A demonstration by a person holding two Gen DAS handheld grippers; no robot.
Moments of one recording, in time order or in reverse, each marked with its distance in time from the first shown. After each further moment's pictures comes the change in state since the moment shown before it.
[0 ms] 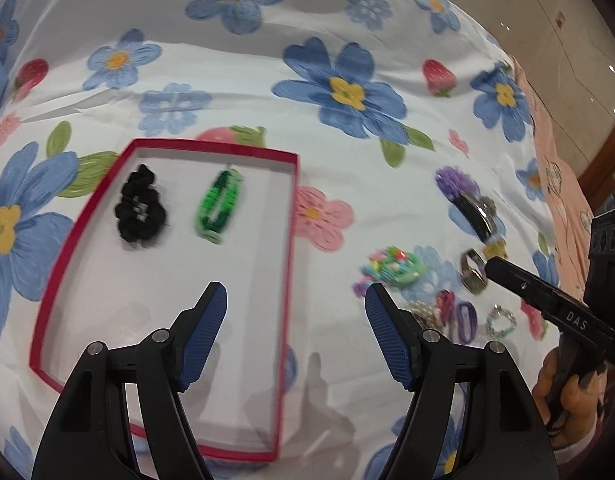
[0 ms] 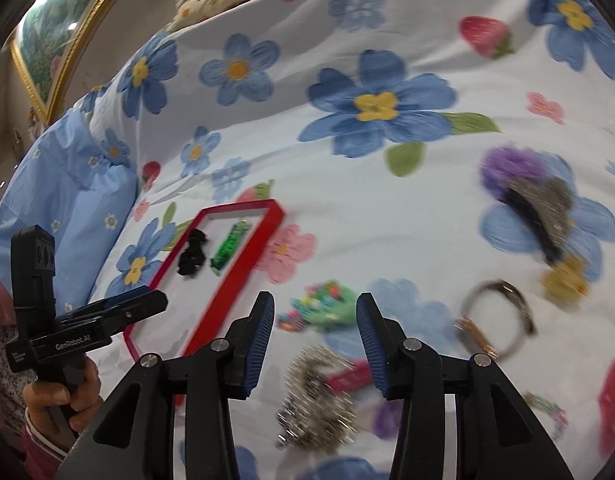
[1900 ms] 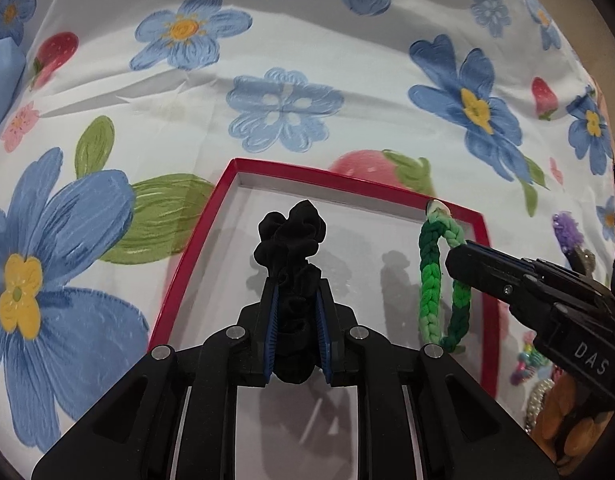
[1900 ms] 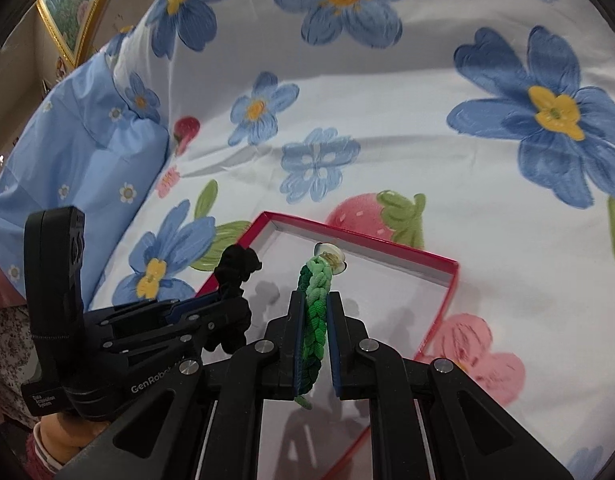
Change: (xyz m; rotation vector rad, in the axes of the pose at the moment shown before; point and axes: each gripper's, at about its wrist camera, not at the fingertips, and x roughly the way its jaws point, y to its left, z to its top) left arm 0.081 0.135 0.072 -0.082 0.065 0.182; right arm 0.182 0.125 0.069 -0.162 0.143 0.156
